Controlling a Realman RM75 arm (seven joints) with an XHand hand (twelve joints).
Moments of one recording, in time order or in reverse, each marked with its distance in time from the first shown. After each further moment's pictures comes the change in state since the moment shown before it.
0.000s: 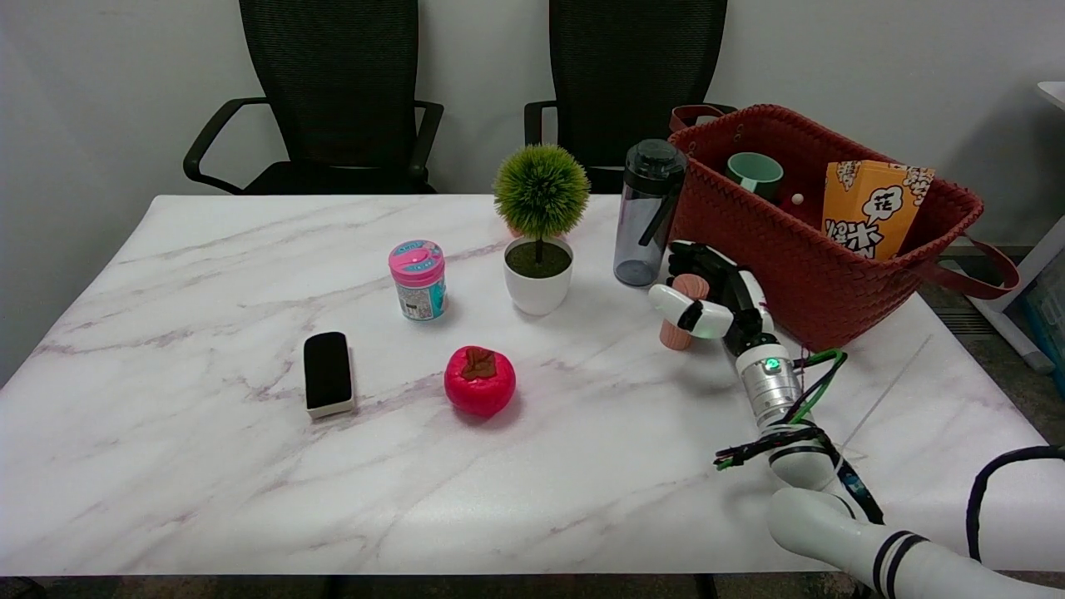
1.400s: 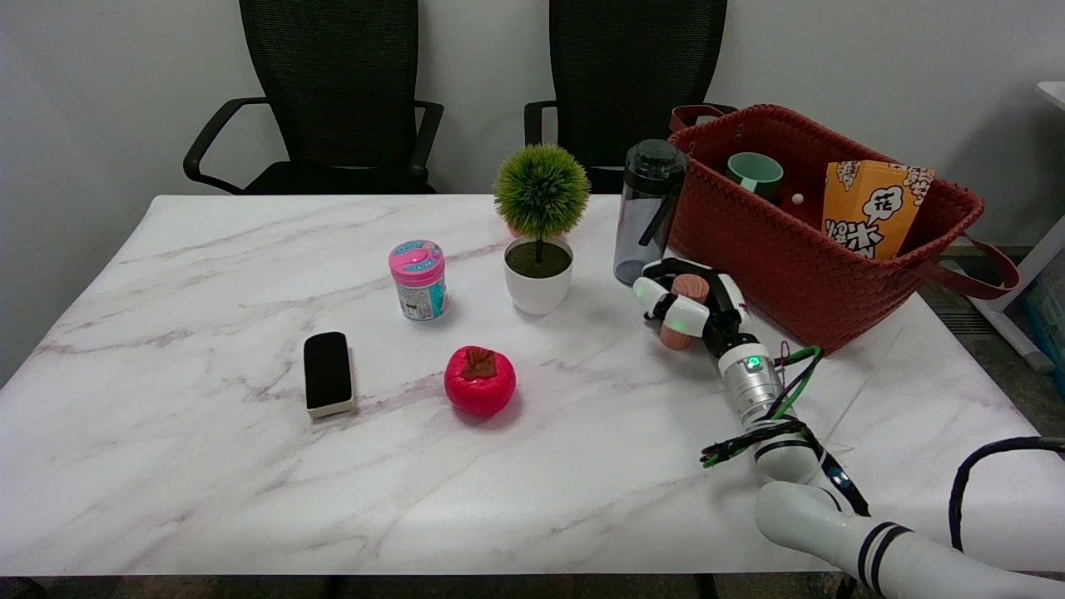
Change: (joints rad) arm 0.043 -0.018 -0.027 -0.034 -0.008 -0.057 0.018
